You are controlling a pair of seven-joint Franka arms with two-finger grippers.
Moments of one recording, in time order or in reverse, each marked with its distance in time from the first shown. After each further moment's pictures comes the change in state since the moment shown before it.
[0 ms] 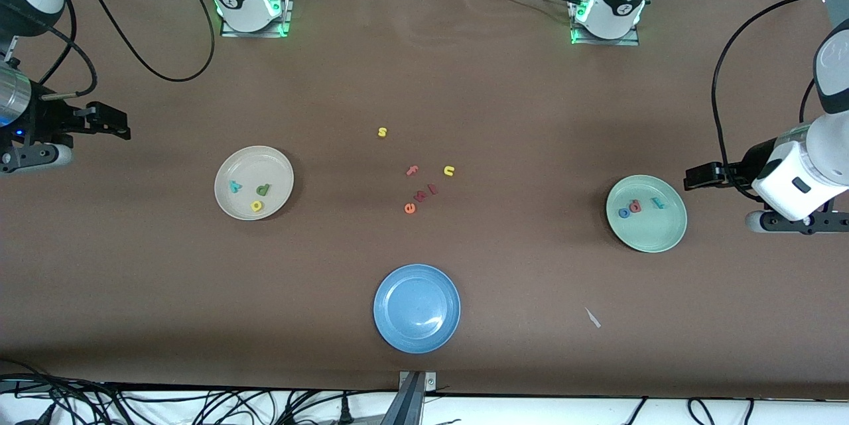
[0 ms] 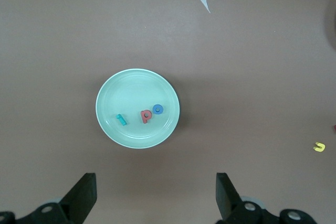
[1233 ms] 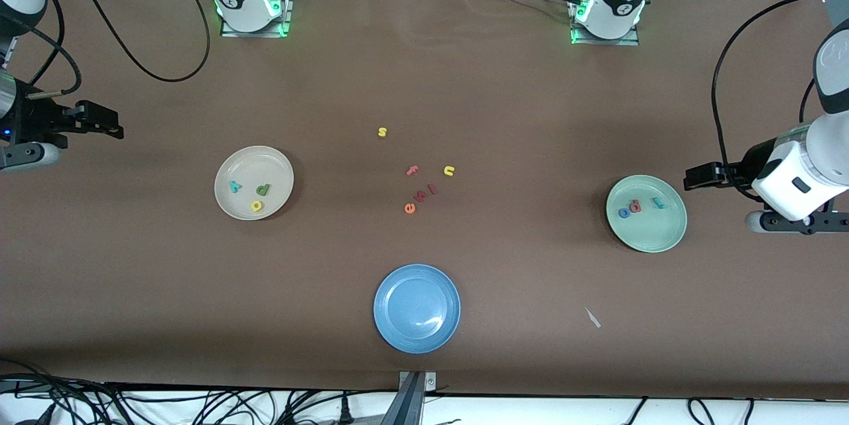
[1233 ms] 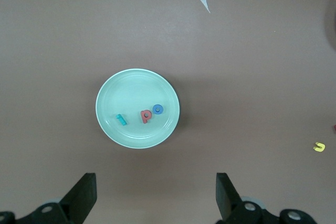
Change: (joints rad) left arm 0.000 0.000 0.000 0.000 0.000 0.000 0.000; right arm -0.017 0.000 -0.004 0.000 0.034 0.000 -0.022
